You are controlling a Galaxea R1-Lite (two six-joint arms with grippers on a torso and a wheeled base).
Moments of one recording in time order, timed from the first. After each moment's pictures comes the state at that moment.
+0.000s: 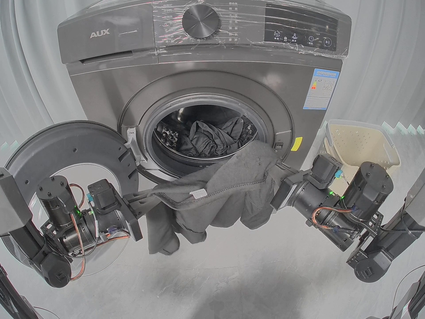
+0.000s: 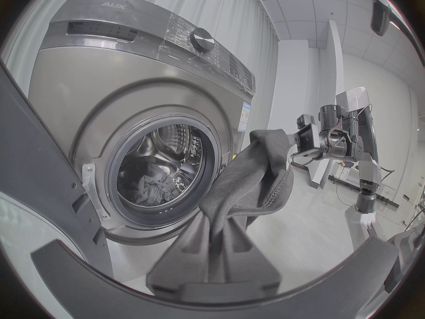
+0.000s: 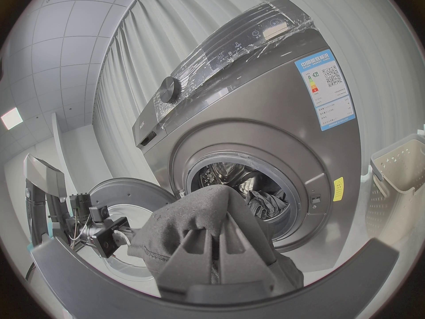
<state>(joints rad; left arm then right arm) -0.33 1.85 -0.29 -1.55 -0.49 0.08 0.70 1.89 -0.53 -1.54 -0.08 0.25</state>
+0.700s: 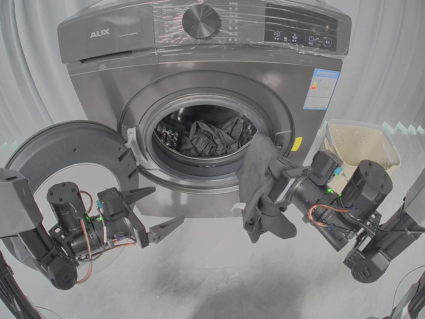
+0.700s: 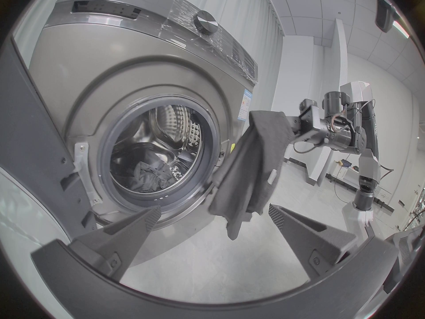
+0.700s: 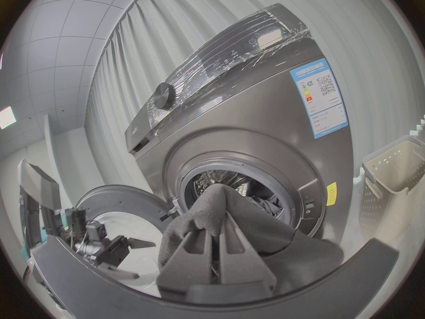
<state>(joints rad) -0.35 1.91 -0.29 -1.55 -0.48 0.07 0.73 1.89 -0.56 -1.54 -0.19 0.24</state>
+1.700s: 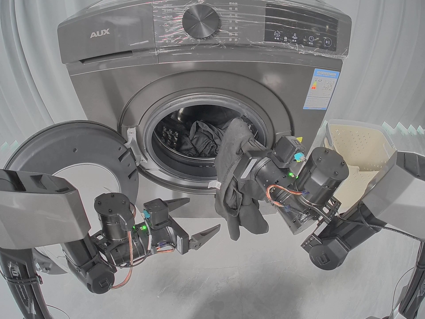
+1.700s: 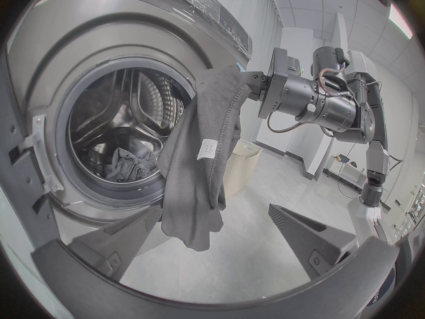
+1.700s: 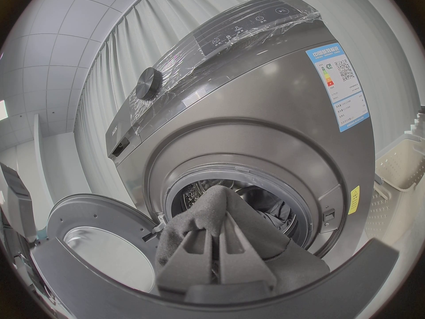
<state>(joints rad) -0.53 2.12 -0.44 -1.55 -0.33 0.06 0.75 2.09 -0.87 -1.51 -0.30 0.21</state>
